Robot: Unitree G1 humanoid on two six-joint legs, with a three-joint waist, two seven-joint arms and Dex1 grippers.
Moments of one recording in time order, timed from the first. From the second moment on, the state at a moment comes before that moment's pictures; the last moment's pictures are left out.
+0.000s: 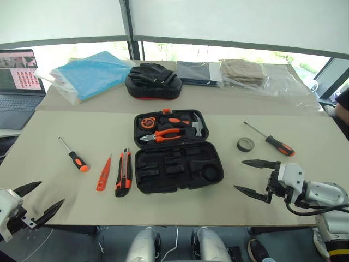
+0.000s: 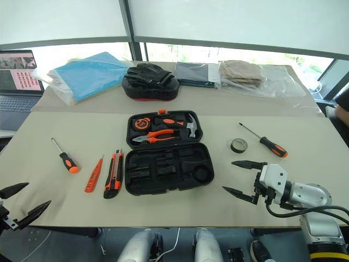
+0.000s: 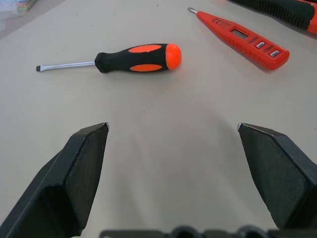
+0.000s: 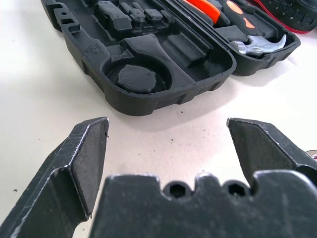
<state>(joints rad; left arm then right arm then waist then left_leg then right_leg) 0.56 0.73 0.72 -0.06 -0.38 -0.09 -1.01 0.02 -0.73 -0.16 0.05 0.35 -0.25 1.18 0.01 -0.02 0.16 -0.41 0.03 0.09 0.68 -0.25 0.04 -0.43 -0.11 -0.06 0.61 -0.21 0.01</state>
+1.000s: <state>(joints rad) -0.05 0.65 0.88 -0.30 -1.09 1.25 0.14 -0.06 -0.48 -0.05 -0.23 0.55 -0.27 1.11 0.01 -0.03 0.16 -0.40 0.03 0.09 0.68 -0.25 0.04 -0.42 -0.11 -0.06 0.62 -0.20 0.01</state>
